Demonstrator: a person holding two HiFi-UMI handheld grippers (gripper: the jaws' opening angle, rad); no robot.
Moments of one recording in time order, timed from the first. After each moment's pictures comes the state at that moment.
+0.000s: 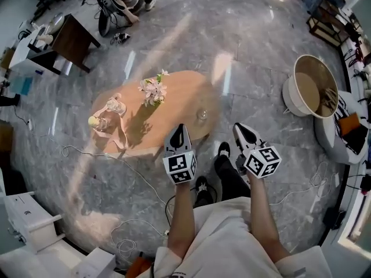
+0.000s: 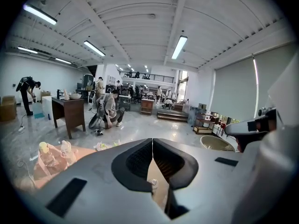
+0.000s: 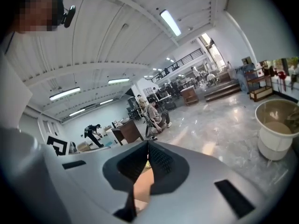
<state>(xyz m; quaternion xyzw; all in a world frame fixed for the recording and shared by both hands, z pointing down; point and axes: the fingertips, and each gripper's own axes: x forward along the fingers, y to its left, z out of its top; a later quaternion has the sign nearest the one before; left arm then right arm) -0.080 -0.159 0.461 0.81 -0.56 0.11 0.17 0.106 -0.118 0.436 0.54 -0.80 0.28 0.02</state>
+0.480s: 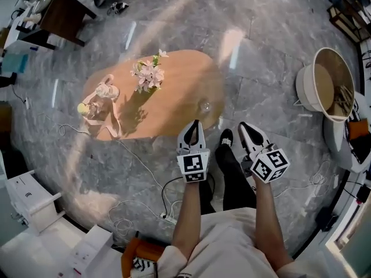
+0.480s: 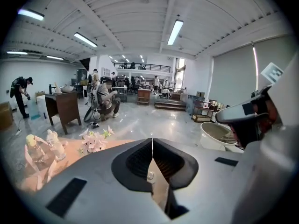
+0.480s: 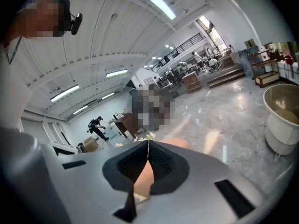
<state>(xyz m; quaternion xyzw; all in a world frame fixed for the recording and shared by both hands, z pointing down) -0.015 -0.203 0.565 0.81 -0.53 0.17 0.18 0.126 -0.178 0.520 0.49 -0.80 0.33 0.05</state>
